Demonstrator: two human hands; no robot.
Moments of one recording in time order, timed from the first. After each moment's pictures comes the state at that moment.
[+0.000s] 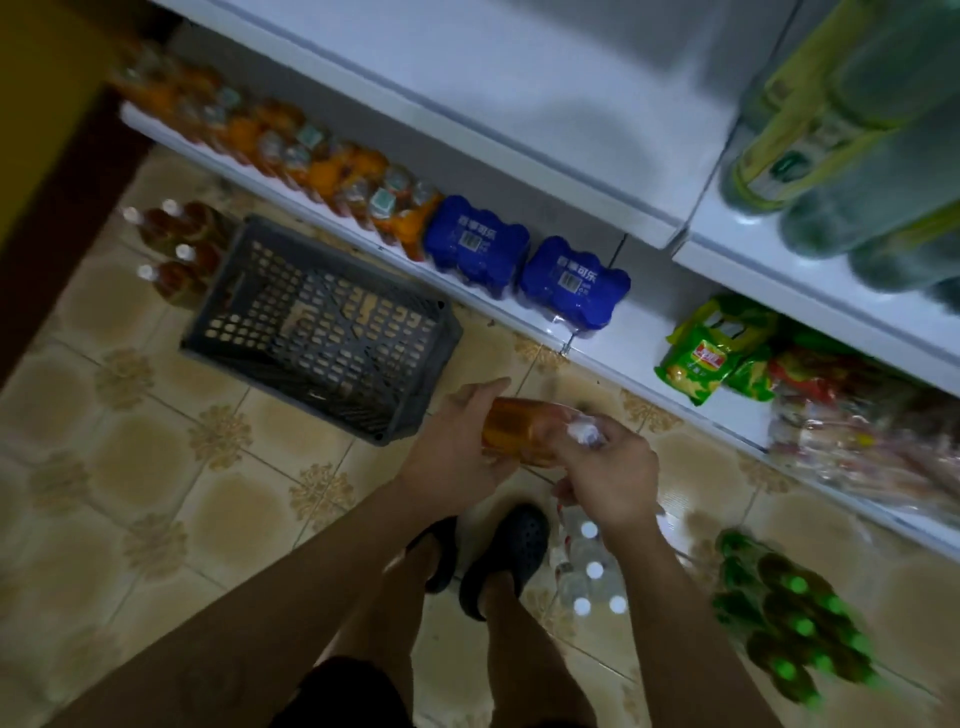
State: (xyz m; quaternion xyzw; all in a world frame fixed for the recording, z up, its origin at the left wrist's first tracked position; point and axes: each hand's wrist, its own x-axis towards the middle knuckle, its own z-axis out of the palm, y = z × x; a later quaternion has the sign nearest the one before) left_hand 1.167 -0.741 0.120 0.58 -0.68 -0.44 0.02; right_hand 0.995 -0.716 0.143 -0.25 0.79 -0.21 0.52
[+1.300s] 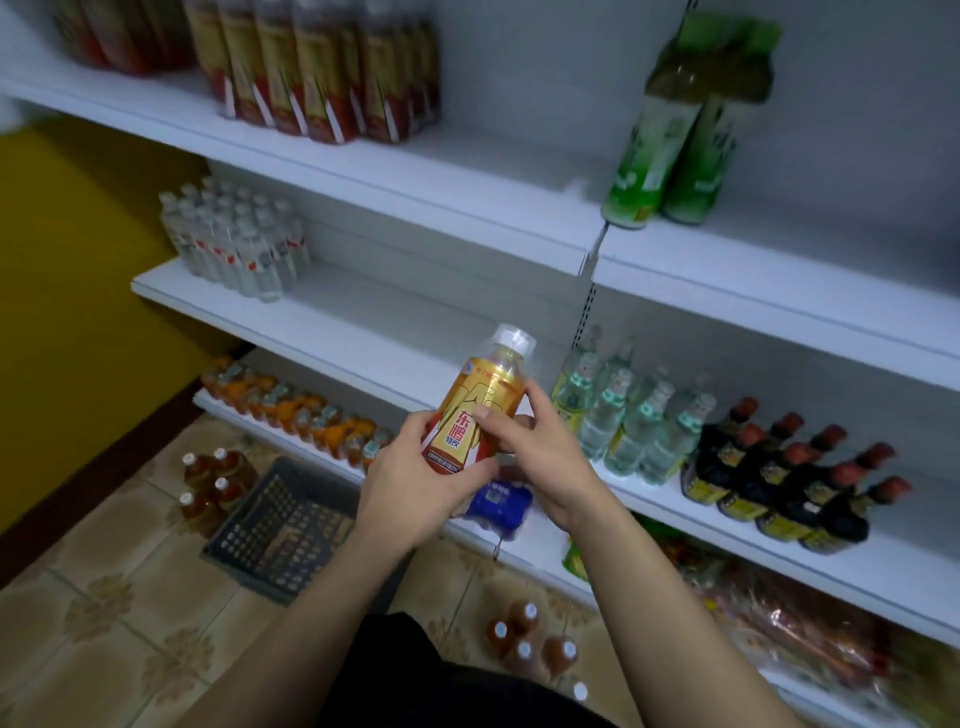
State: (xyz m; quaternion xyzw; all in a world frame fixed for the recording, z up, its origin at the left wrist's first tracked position) left_hand 1.157 -0.680 0.497 0.62 -0.61 -0.37 0.32; right_hand 1.008 -0.690 0.519 -0.41 0.55 -0.44 0.57
